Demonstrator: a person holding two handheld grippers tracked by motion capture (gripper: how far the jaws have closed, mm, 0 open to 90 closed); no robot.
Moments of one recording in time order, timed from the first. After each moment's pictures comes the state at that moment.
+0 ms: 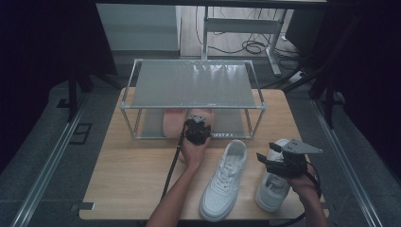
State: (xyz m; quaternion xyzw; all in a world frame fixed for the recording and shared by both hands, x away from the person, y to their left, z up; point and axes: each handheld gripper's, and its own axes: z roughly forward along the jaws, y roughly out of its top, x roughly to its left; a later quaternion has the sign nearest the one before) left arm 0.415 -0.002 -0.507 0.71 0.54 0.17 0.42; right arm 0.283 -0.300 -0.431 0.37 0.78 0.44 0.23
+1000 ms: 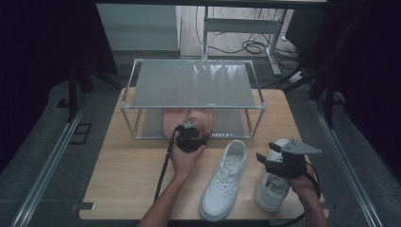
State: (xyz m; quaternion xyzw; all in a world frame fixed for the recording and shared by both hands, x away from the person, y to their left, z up) left arm 0.371 0.029 -0.489 0.73 0.51 0.13 0.44; right arm 0.282 -0.297 -0.430 0.37 0.78 0.44 0.24
